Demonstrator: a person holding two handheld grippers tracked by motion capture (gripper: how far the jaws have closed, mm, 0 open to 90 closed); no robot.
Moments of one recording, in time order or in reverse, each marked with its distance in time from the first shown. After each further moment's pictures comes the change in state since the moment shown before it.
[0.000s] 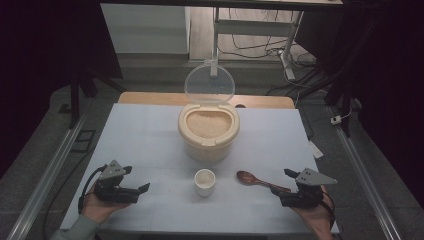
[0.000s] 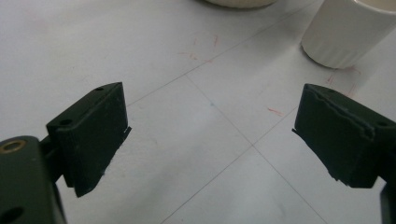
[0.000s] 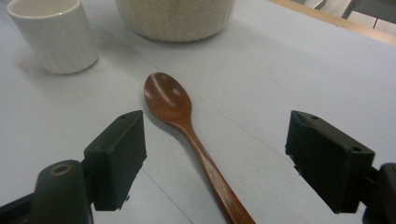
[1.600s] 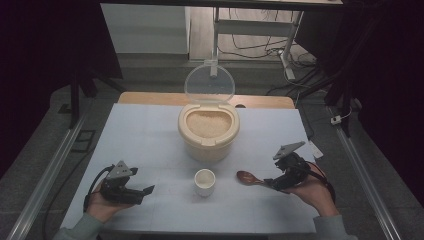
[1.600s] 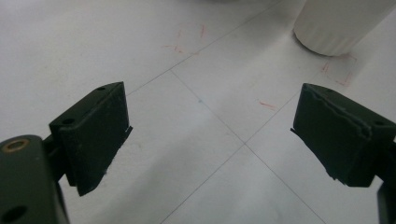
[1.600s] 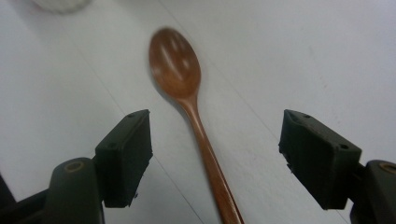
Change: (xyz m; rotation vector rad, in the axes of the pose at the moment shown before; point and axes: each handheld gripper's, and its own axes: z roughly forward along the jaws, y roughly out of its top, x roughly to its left) left arm -0.005 0.002 0.013 0.038 -0.037 0.038; right arm -0.011 0.076 0.037 0.500 0.115 -0.106
